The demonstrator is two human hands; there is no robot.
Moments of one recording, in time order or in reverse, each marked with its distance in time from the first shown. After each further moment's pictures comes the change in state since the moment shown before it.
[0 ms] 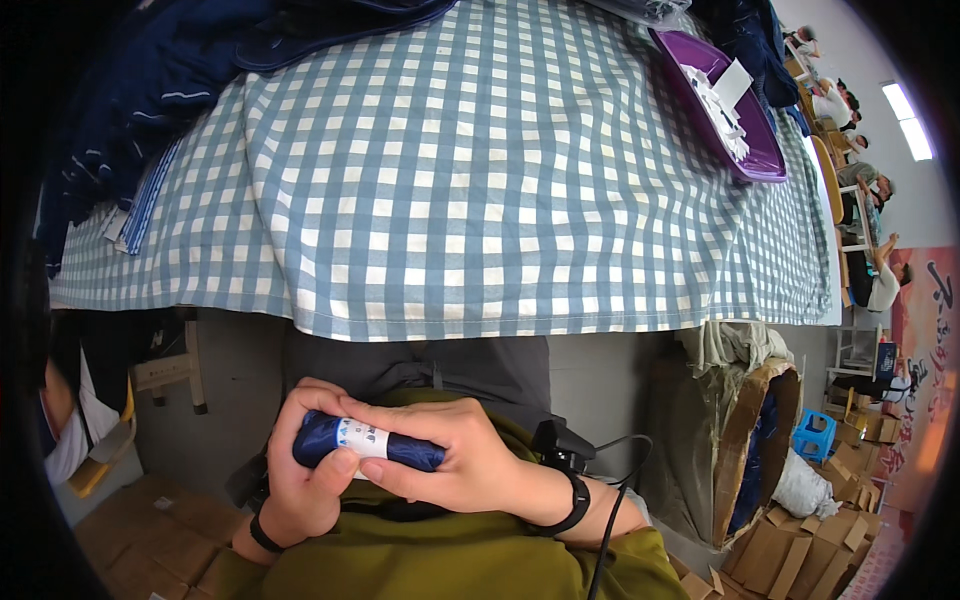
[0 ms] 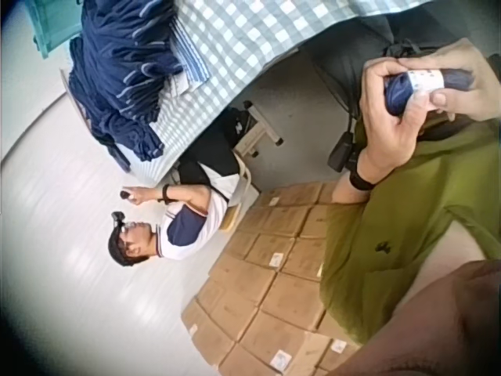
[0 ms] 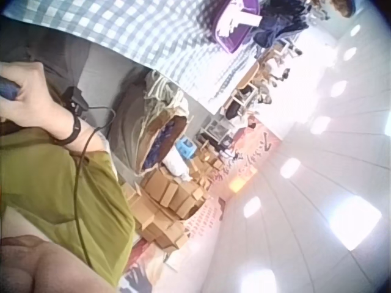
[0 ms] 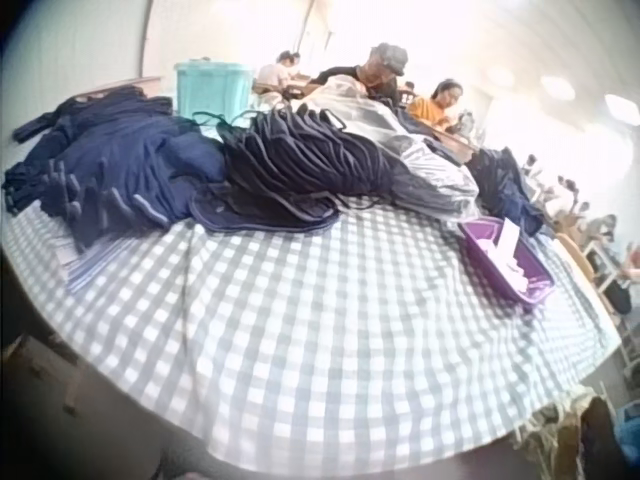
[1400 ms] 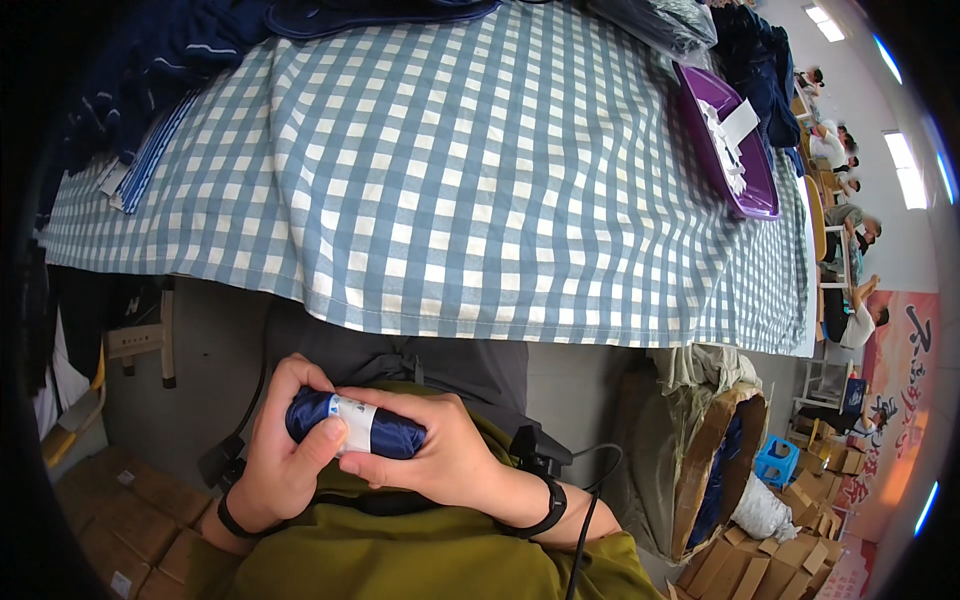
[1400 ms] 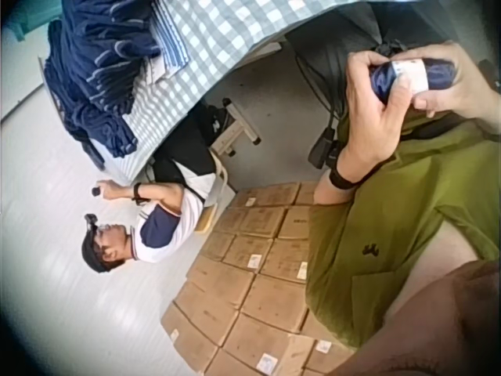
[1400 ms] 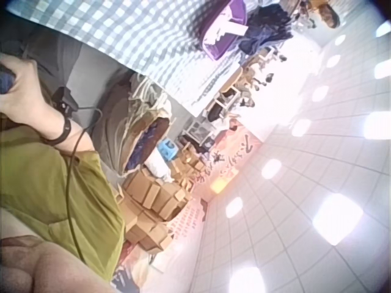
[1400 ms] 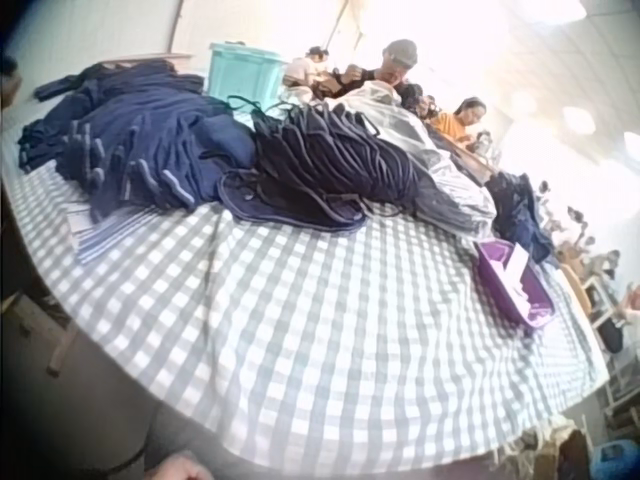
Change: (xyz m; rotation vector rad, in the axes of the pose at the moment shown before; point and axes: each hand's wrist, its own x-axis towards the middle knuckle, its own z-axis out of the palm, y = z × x) left_hand 0.002 -0.002 -0.012 0.131 -0.038 -0.069; right_hand 0.006 -0.001 0.010 0.100 0.034 0.238
